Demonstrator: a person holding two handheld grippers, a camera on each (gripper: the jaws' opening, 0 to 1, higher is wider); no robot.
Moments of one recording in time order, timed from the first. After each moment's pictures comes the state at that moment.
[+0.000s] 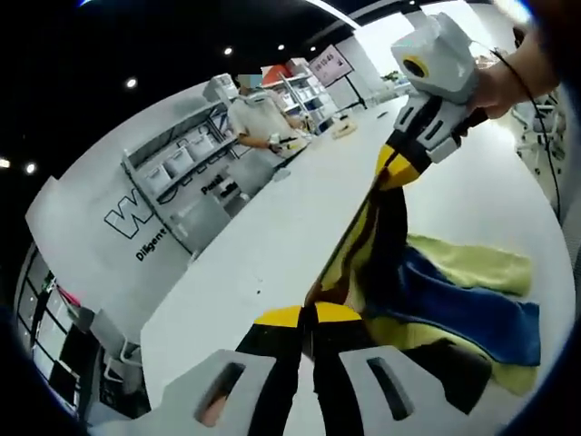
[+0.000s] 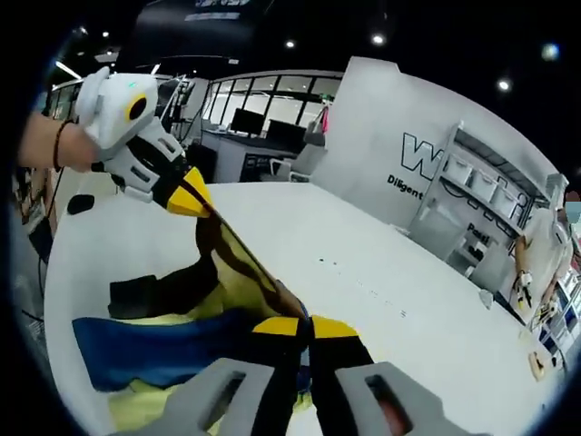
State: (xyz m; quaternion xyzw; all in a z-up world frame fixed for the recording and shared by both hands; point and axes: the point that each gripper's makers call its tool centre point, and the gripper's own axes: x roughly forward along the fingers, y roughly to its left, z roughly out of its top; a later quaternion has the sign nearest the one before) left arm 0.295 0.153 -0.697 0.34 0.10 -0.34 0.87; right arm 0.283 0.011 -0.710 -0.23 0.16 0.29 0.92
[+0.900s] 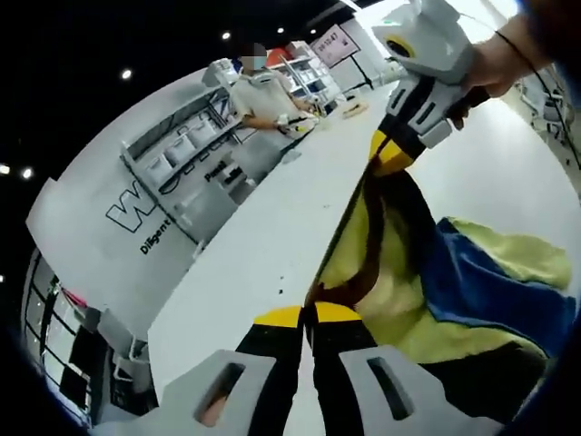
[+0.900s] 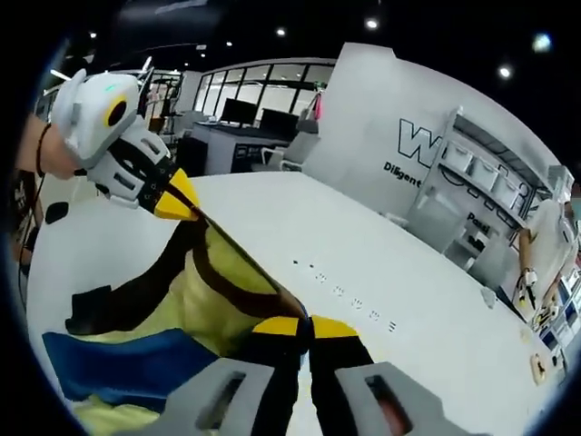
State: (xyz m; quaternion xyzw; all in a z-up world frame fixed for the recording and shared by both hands) left arm 0.371 0.143 -0.708 0.35 0.12 -0.32 0.87; right arm 0.371 -0.002 -0.719 -0.22 0.19 0.27 0.92
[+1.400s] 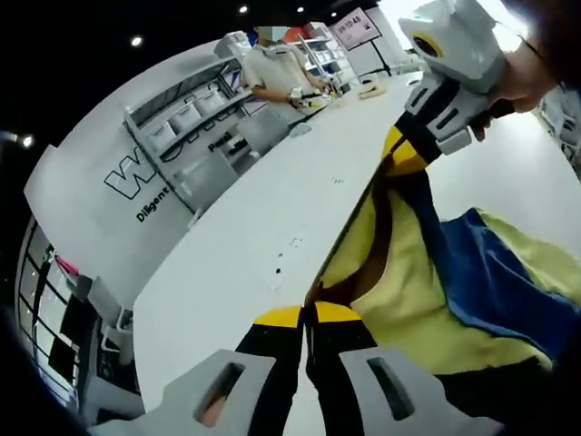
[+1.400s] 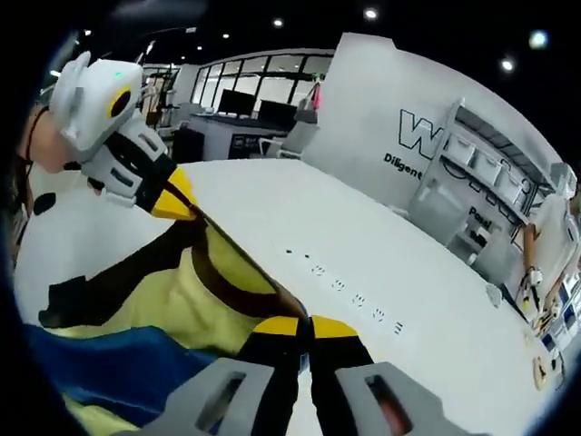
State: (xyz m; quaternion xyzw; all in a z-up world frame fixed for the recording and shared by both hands) left arm 0.407 0.150 -0.750 0.35 0.19 -0.29 0.87; right arm 0.407 0.005 -0.757 -0.27 0.20 0.28 0.90
